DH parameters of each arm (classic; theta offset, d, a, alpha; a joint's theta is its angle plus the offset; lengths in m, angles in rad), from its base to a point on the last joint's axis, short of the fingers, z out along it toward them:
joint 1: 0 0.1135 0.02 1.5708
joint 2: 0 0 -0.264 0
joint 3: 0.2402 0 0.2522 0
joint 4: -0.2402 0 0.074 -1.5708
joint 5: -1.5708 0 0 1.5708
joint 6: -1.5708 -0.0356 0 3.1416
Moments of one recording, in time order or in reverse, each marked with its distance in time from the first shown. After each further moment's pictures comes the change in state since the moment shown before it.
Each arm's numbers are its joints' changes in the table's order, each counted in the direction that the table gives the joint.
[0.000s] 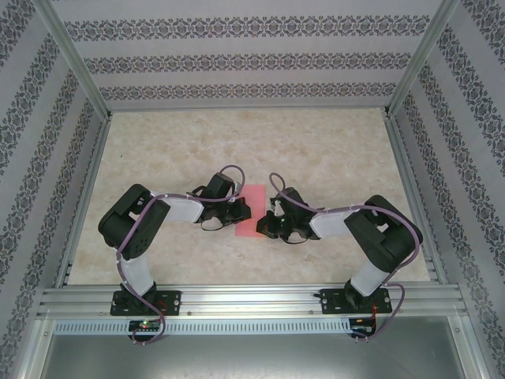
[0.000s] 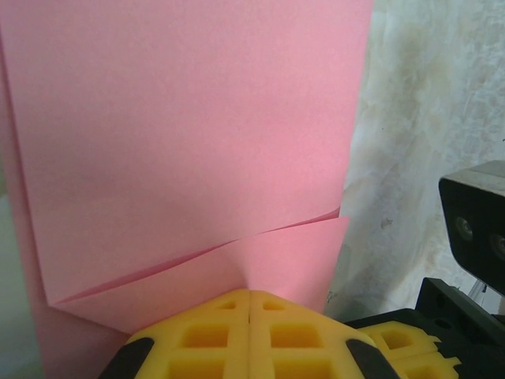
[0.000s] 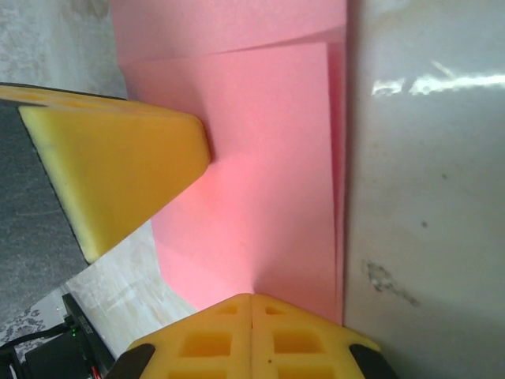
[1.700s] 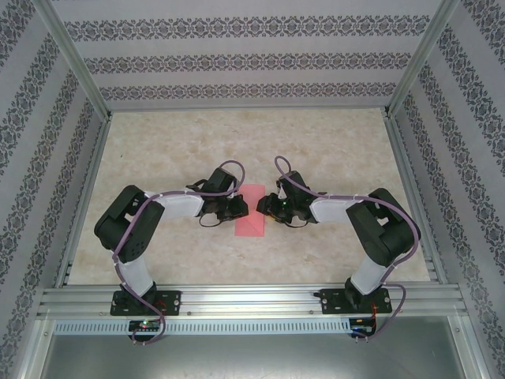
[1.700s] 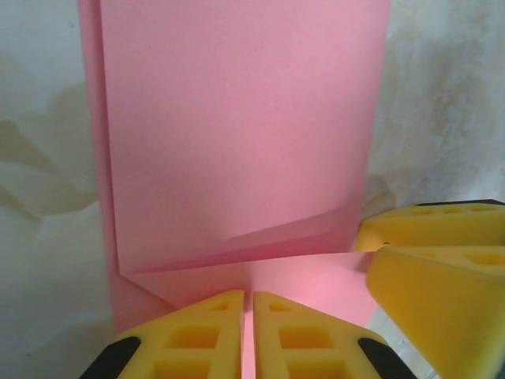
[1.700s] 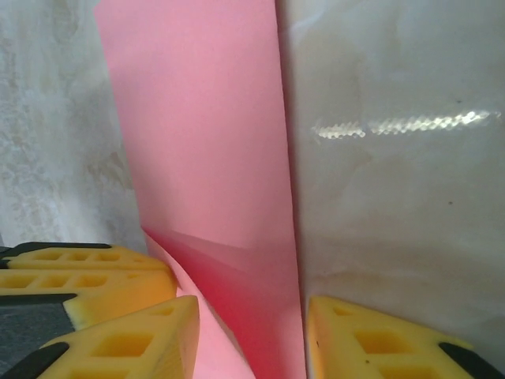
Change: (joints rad) left arm 0.002 0.033 0.088 -0.220 0.096 -0.066; right arm -0.101 -0.045 0.173 -0.146 -0.092 0.059
